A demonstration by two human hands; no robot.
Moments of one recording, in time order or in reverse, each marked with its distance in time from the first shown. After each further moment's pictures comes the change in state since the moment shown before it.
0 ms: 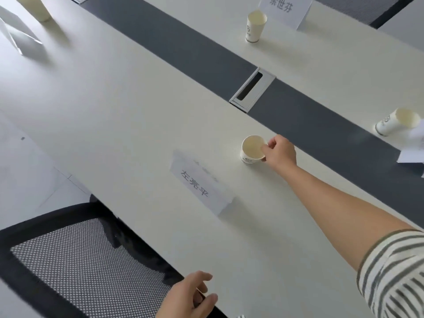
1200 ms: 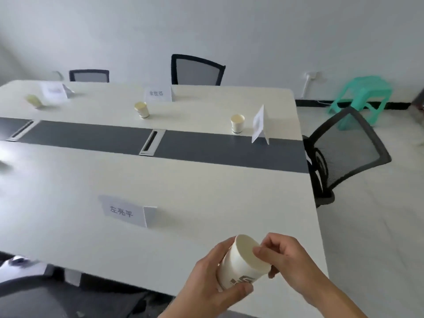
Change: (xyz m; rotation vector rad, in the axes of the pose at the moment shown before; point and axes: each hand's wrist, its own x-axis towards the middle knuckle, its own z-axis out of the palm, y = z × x) left_hand -0.149 0.152 0.169 0.158 -0.236 0.708; right_hand -0.431 0.212 -0.186 0.775 -0.116 0.052
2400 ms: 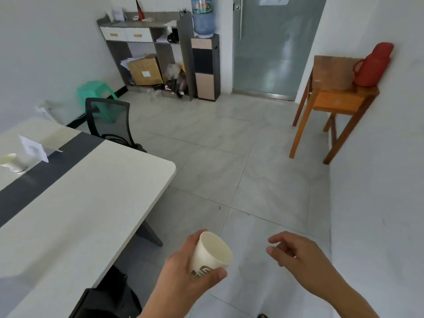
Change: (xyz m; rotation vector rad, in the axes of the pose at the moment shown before) left_hand -0.308 -0.068 -0.033 0.312 -0.953 0.416; right_hand -0.423 0.206 0.402 0.094 1.275 0.373
